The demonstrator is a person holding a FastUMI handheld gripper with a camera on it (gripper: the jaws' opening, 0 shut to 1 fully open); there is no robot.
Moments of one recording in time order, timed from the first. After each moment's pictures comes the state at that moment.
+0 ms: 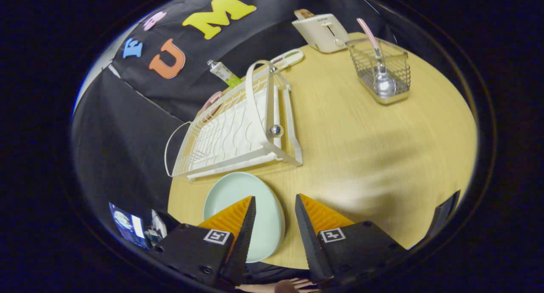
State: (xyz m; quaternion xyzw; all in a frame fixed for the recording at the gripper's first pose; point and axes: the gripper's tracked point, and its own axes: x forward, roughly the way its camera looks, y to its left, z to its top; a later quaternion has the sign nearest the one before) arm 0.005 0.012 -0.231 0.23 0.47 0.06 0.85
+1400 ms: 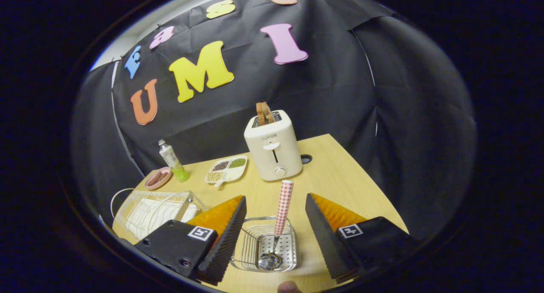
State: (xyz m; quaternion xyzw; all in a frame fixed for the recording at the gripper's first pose) arm 0.191 -0.230 -0.166 0.14 0.28 -0.06 0.95
